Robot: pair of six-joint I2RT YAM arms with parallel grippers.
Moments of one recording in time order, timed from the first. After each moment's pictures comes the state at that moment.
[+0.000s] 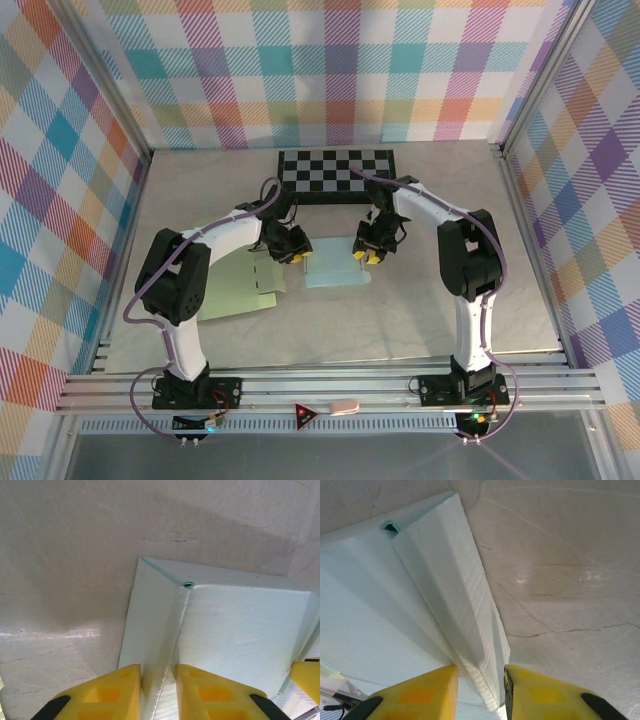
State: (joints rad) left arm -0.46 1.87 1.27 -0.59 0.36 -0.83; right arm 0.42 2.06 1.57 -1.09 -0.41 0.58
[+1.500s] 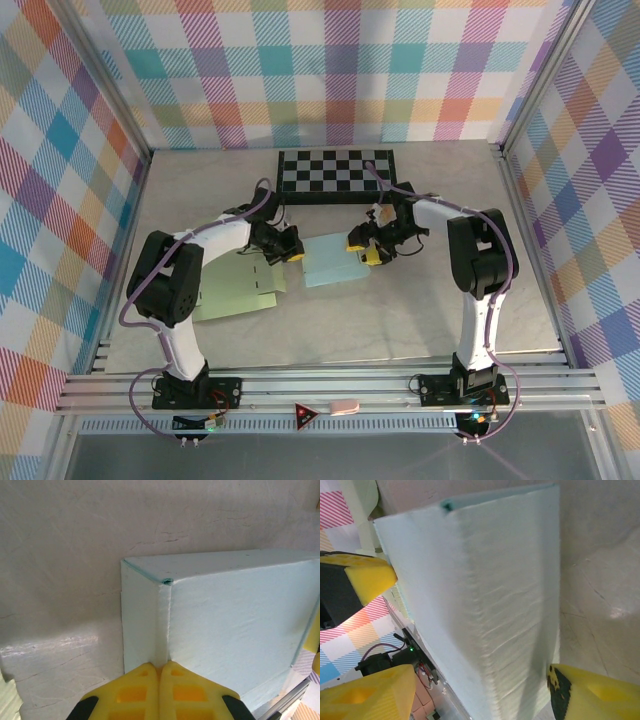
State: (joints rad) left arm -0.38 1.84 1.16 -0.49 0.48 -0.70; right arm 0.30 2.03 1.33 -0.72 -0.90 0.30
